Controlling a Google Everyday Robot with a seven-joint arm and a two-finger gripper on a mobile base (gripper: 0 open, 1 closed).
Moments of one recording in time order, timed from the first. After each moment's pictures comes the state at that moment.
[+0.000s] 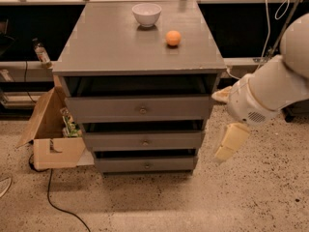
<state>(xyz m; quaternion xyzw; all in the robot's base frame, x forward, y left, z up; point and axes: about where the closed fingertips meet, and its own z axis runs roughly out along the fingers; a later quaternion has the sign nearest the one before) 0.455 -0.149 0.837 -0.62 0.75 0.08 0.22</state>
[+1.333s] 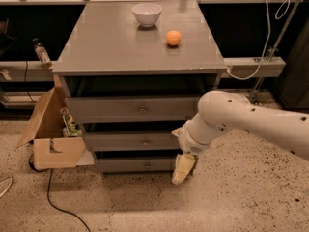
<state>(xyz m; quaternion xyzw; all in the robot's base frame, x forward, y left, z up) 0.499 -0.070 0.628 -0.67 0.72 0.13 0.17</state>
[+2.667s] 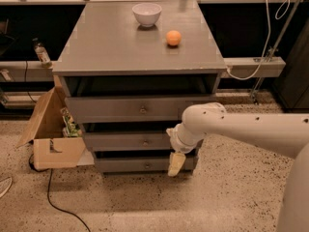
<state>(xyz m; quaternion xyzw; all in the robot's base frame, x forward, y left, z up) 0.570 -0.062 0.542 -0.70 0.69 0.06 0.18</state>
